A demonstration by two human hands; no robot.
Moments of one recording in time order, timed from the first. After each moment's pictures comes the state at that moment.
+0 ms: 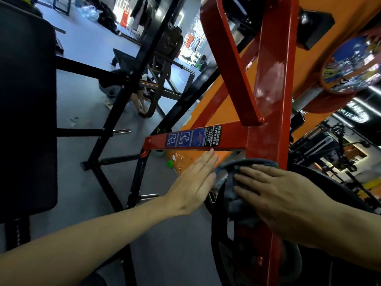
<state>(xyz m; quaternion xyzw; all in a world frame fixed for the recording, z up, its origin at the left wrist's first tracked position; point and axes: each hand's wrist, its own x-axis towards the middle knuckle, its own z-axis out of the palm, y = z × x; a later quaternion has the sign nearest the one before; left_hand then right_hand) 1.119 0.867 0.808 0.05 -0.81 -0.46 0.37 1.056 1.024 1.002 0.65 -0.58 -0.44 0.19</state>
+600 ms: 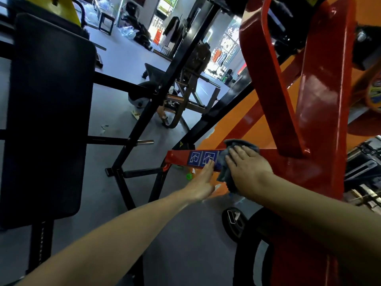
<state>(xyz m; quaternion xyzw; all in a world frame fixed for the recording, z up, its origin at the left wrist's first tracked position) 1.064 0.774 0.787 0.19 -0.76 -0.60 0.18 1.012 0.842 0.945 0.47 -0.65 -0.57 0.17</state>
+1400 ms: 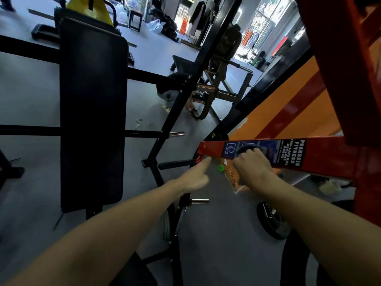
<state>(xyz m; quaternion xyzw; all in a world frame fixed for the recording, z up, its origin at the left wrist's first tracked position) 1.121 0.709 0.712 0.28 -0.75 -0.59 0.13 1.007 0.785 0.853 0.56 -0.69 -0.44 0.16</state>
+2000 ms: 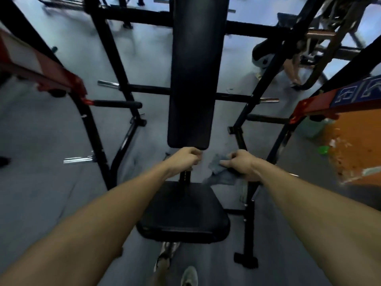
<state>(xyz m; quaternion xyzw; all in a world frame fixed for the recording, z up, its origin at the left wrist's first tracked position) 1.363 0.817 0.604 0.57 -0.54 -0.60 0.14 1.147 0.824 0.627 0.43 -0.71 0.11 -0.54</state>
